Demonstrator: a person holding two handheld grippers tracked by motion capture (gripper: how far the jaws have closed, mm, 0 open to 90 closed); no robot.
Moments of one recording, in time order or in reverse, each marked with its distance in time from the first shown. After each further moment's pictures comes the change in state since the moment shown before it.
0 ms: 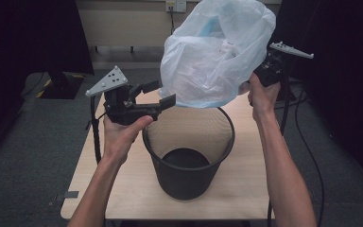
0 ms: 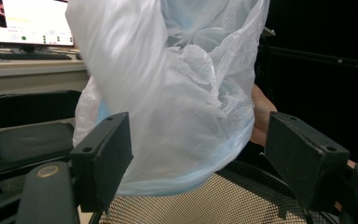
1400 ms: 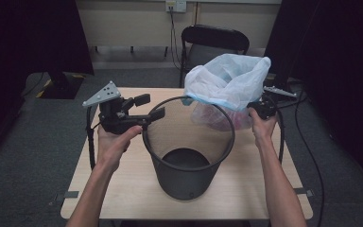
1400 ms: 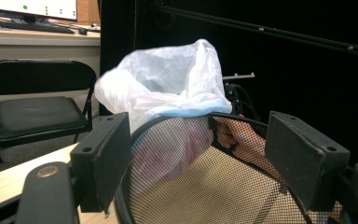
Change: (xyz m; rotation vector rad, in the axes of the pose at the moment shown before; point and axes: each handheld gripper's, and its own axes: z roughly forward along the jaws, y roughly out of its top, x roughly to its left) left arm 0.026 -0.040 -0.014 0.057 0.009 -0.057; right arm -0.099 -0.135 -0.002 0.212 -0.223 0.106
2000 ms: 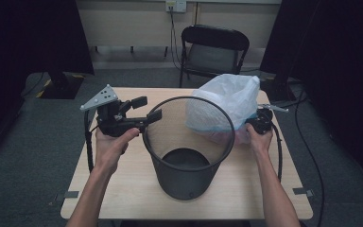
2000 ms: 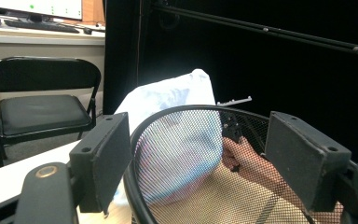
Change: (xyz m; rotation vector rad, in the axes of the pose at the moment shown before) left arm 0.004 -0.008 -0.004 -0.004 0.014 -0.005; right arm -0.021 -0.059 0.011 0.098 -0.037 0.029
